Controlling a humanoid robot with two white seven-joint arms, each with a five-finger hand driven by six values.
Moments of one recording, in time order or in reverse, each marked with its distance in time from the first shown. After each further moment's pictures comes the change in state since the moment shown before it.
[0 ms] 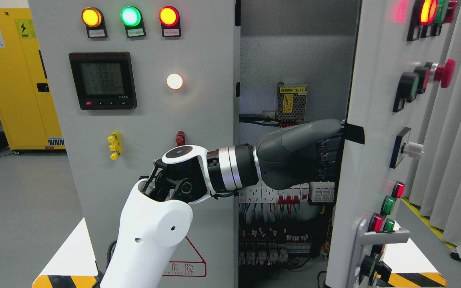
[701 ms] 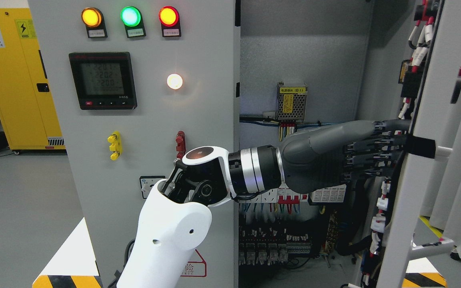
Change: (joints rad) left arm -0.016 -0.044 -0.042 -0.003 0.035 -0.007 0.040; right arm -0.001 0.000 0.006 0.000 0.000 0.000 0.000
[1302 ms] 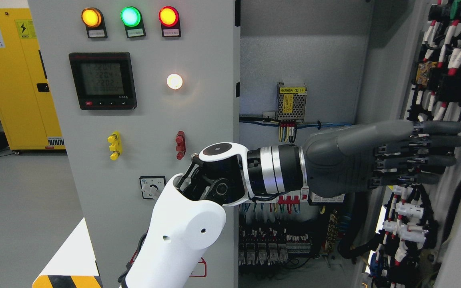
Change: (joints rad) left arm -0.052 -0.013 -0.093 -0.003 0.114 -0.038 0.045; right arm -0.002 0.000 0.014 0.000 0.000 0.000 0.000
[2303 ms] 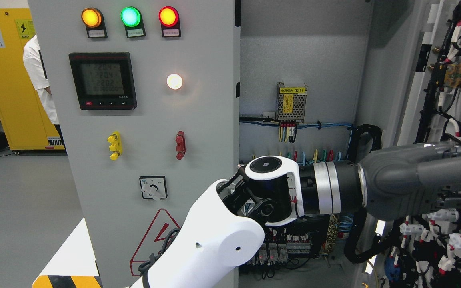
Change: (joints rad) left arm -0.063 -0.009 -0.246 0.002 0.124 -0.187 0.157; right arm 0.002 0.000 0.010 0.000 0.000 0.000 0.000
